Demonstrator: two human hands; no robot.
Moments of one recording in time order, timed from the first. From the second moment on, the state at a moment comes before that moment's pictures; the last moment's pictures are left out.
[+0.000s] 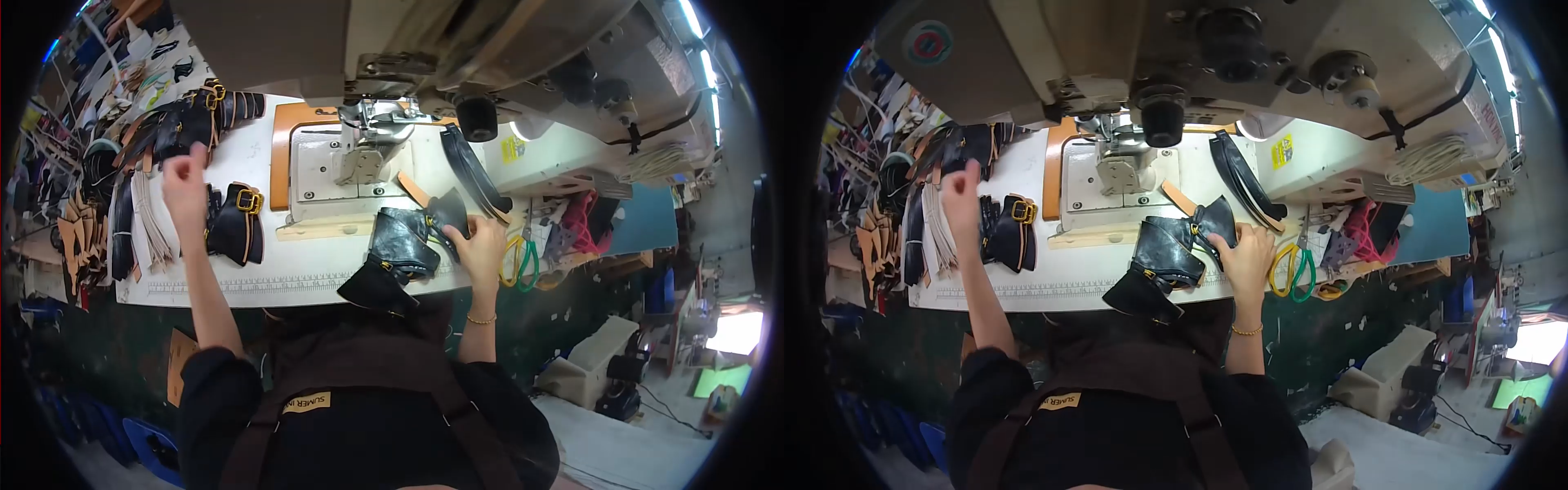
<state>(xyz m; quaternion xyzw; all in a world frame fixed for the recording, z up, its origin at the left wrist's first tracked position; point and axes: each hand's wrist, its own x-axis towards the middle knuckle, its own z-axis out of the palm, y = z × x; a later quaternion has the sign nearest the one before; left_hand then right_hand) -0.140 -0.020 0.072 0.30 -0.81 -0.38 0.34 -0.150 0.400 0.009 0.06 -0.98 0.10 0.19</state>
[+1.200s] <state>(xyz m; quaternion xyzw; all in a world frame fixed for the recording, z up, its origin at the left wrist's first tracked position) -0.164 0.090 0.156 -0.06 -0.81 -0.58 -0.07 -0.136 0.262 0.105 0.13 -0.64 0.76 -0.06</state>
